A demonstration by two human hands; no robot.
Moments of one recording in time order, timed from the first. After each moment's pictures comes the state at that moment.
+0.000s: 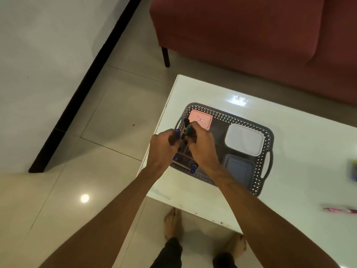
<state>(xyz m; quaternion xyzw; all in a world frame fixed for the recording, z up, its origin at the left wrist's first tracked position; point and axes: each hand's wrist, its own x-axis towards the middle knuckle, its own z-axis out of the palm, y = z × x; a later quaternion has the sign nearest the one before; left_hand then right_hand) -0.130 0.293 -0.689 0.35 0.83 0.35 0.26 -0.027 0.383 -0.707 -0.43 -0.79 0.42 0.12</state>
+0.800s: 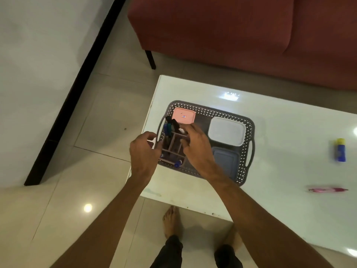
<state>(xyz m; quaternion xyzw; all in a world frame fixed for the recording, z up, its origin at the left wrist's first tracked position) -0.103 0.280 -0.667 0.26 0.89 0.32 0.21 0.017 0.384 -0.705 -0.41 -0.82 0.38 0.13</state>
